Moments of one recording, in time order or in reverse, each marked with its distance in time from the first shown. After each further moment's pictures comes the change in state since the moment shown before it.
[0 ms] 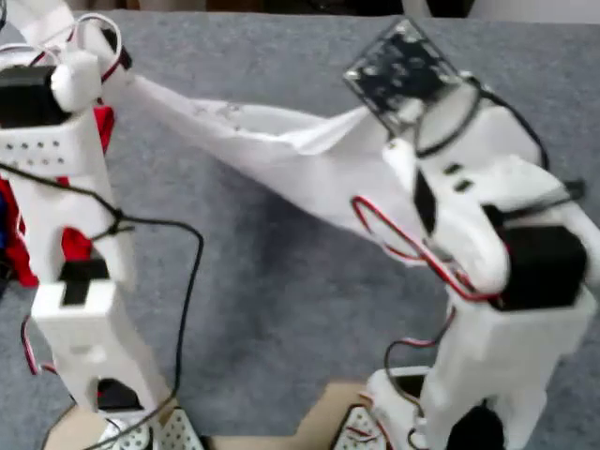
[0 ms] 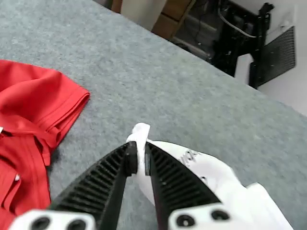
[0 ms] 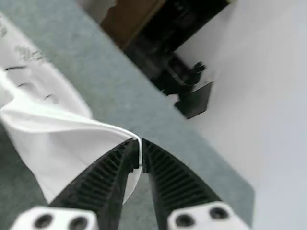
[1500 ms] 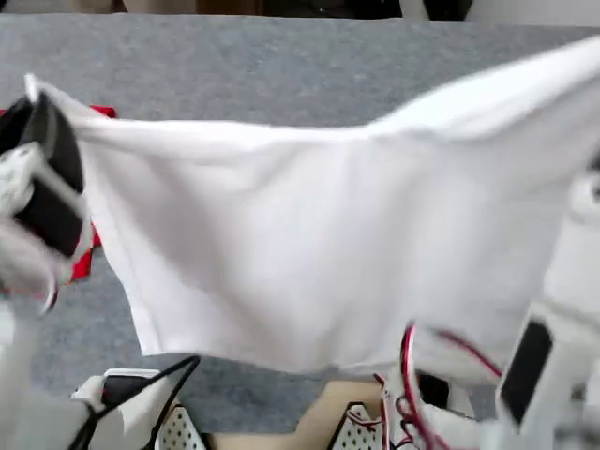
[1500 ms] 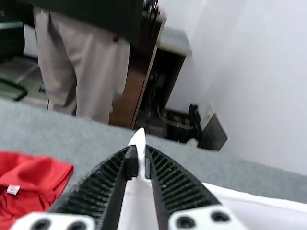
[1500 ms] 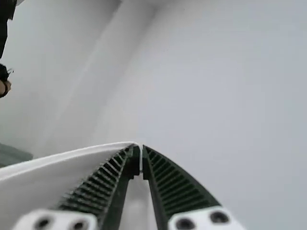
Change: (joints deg) left arm 4.0 -40.8 16.8 -0.7 -6.8; right arm 22.0 -2.1 -30.0 -21.6 -15.1
